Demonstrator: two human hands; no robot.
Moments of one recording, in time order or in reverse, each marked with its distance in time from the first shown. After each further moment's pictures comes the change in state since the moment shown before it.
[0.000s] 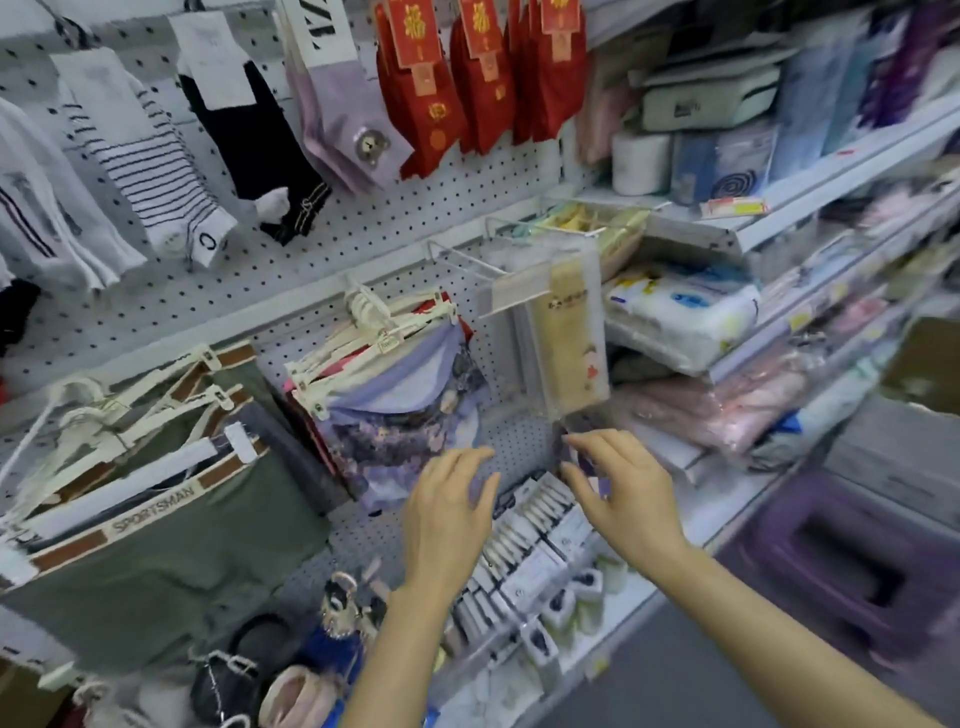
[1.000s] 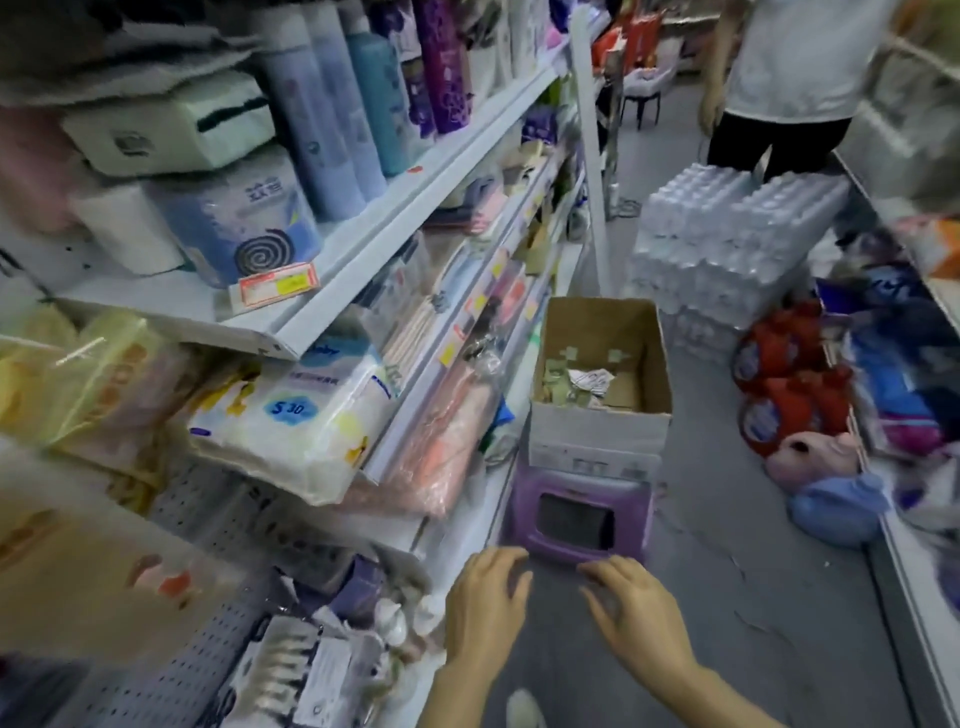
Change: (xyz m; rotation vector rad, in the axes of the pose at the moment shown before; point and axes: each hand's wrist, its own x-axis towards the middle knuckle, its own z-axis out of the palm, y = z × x) left_hand 0.039 0.256 0.398 -0.345 -0.677 0.242; right_hand -0.143 0.335 -0.163 -0.450 -0.128 0.795
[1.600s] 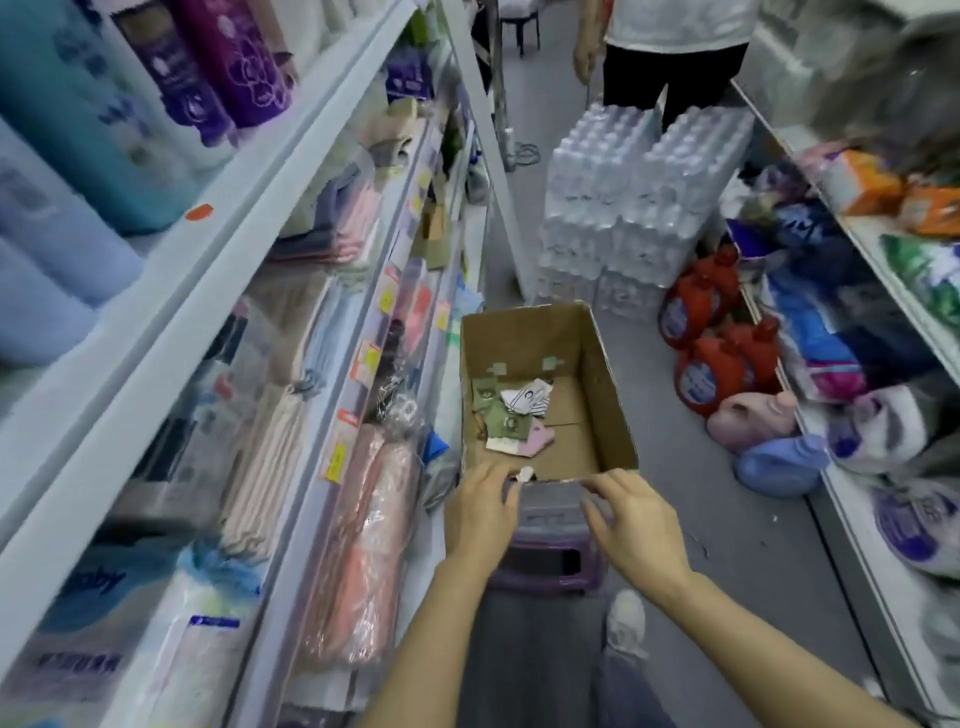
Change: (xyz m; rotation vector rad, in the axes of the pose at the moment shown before) left_hand 0.296 0.052 0.083 -0.001 -0.198 0.201; right_hand 0.230 0.089 -0.030 -0.124 0.138 0.226
